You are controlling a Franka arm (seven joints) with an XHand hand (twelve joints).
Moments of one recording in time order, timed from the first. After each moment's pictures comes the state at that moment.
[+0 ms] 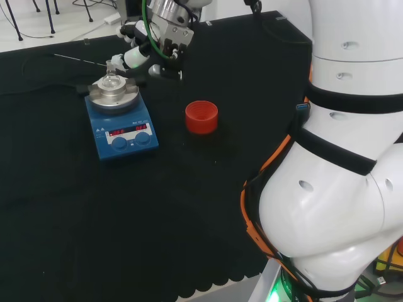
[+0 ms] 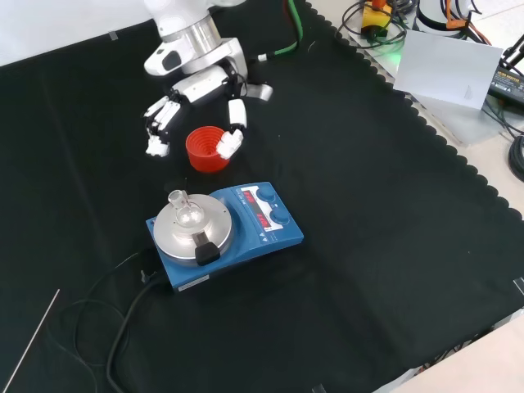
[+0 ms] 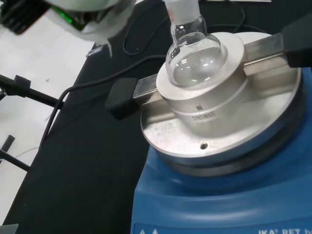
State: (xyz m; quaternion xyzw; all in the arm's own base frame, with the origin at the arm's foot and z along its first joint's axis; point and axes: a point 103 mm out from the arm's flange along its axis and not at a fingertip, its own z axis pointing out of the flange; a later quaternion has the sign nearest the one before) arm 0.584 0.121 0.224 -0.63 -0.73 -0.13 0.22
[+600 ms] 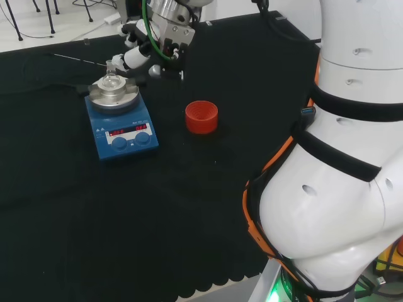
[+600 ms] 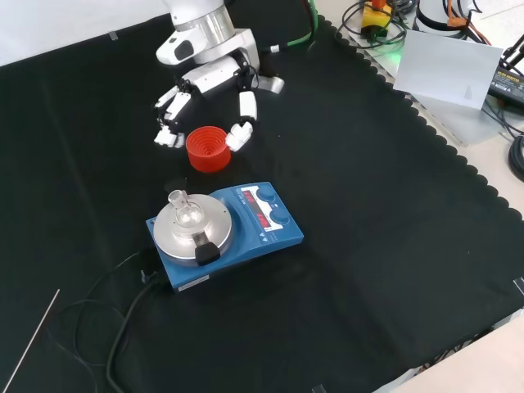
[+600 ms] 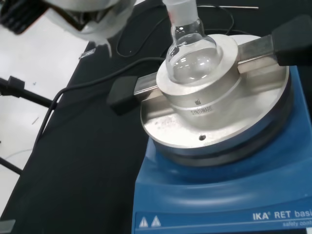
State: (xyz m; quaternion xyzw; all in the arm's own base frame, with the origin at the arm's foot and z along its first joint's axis) arm 0.564 0.123 0.237 -0.64 -0.73 -0.12 0.20
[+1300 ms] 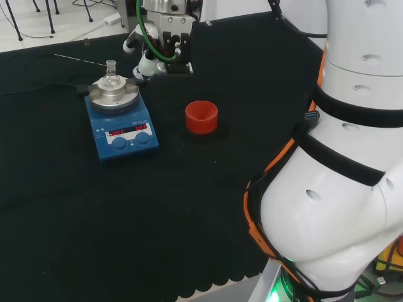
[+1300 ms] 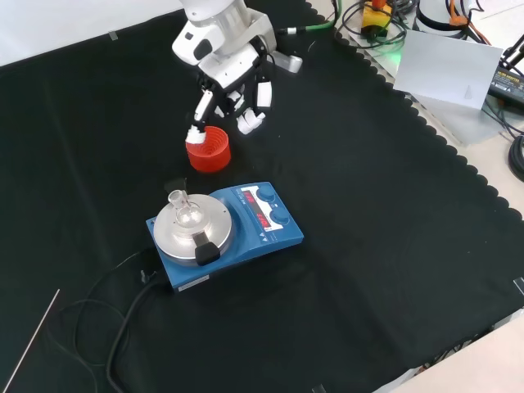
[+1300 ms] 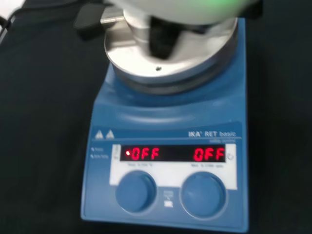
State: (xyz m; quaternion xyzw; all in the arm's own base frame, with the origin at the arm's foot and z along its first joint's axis) arm 0.525 0.116 0.254 -0.65 -0.74 0.02 0.19
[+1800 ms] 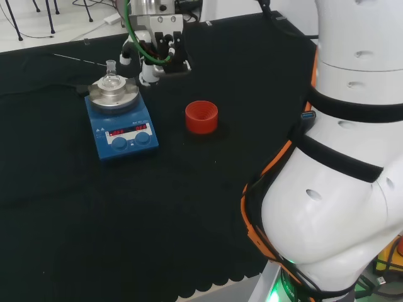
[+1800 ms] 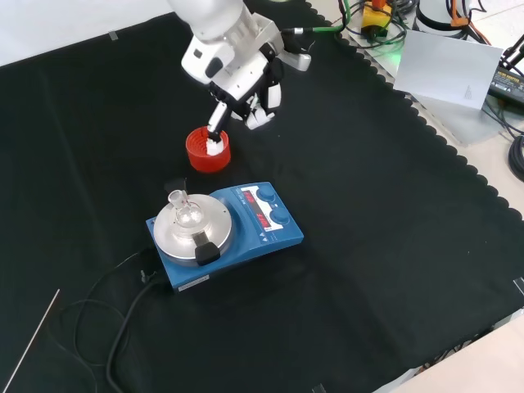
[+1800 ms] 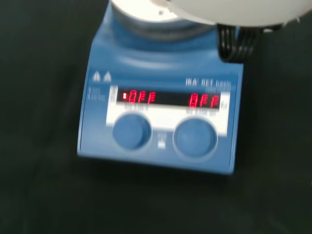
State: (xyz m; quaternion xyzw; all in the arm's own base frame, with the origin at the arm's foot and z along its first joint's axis) arm 0.509 0.128 0.253 -0.63 -0.74 0.11 0.20
